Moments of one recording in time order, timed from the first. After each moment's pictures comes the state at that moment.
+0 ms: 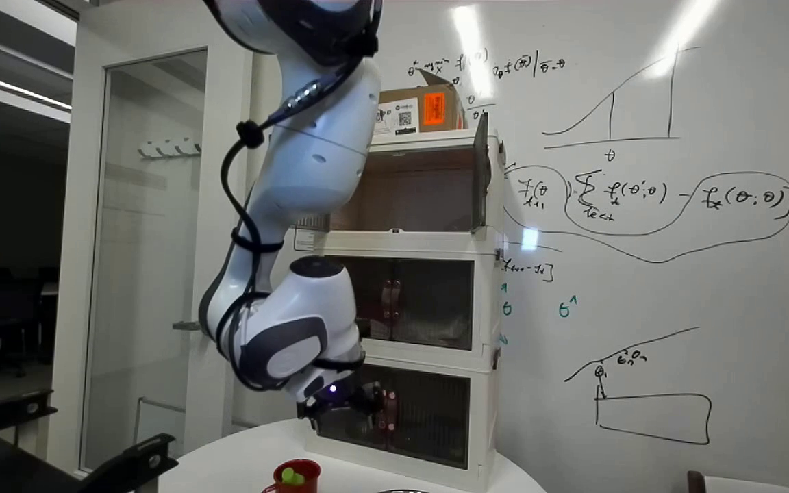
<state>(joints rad) -0.64 1.04 0.38 -2.20 -0.13 3.63 2.26</state>
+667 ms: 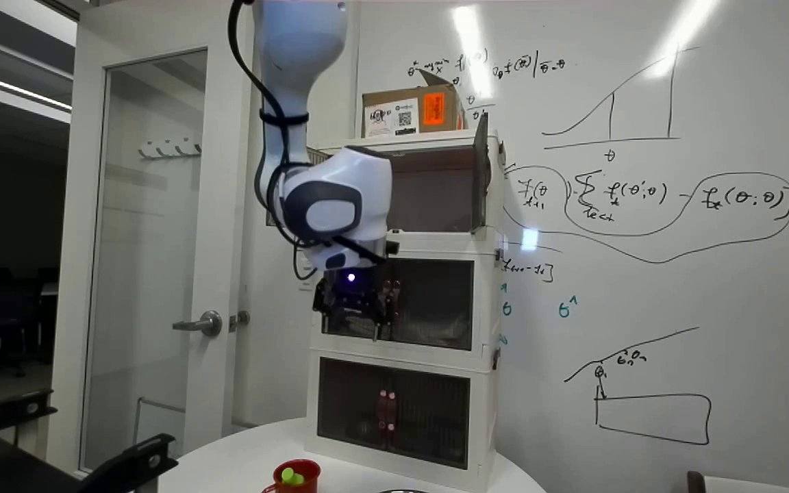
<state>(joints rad) -0.80 0.58 0.63 -2.28 0.20 3.07 2.33</state>
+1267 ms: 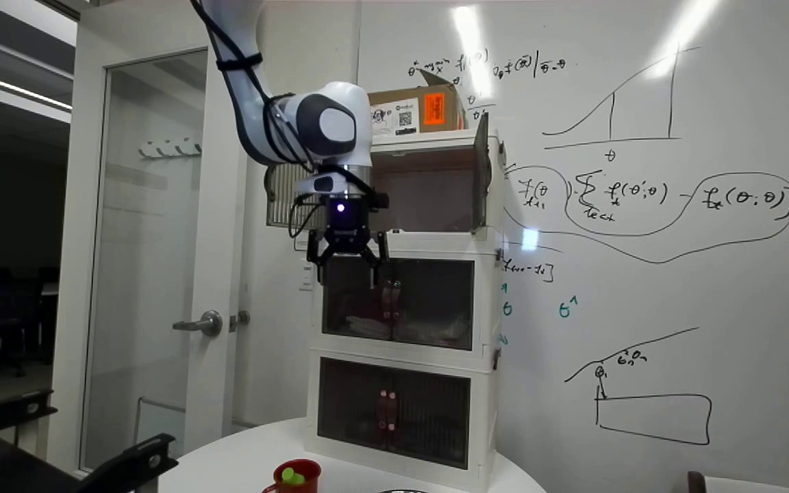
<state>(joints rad) -0.24 0.23 0.13 -2.26 0.03 2.67 2.70</state>
